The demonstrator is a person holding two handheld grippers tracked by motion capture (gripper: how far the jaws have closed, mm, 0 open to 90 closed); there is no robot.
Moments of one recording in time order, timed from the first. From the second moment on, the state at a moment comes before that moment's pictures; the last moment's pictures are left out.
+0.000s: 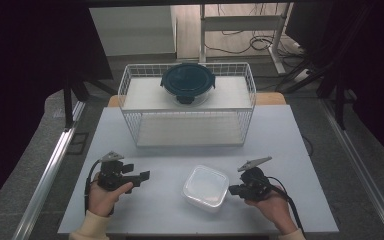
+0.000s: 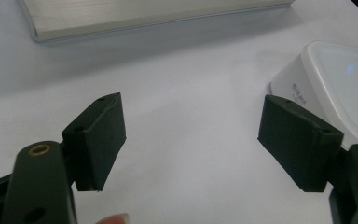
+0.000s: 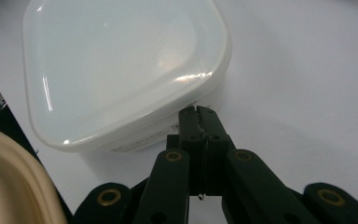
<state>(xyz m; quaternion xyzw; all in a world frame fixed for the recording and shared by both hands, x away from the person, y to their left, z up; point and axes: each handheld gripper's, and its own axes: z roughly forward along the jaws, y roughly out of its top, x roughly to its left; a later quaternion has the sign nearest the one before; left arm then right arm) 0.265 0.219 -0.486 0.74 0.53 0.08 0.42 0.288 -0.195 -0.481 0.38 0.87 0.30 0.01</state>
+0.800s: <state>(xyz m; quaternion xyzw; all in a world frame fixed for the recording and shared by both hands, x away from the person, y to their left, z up) 0.266 0.220 -0.486 0.73 0.53 0.08 0.42 0.243 -0.184 -0.478 0.33 0.89 0.31 0.01</state>
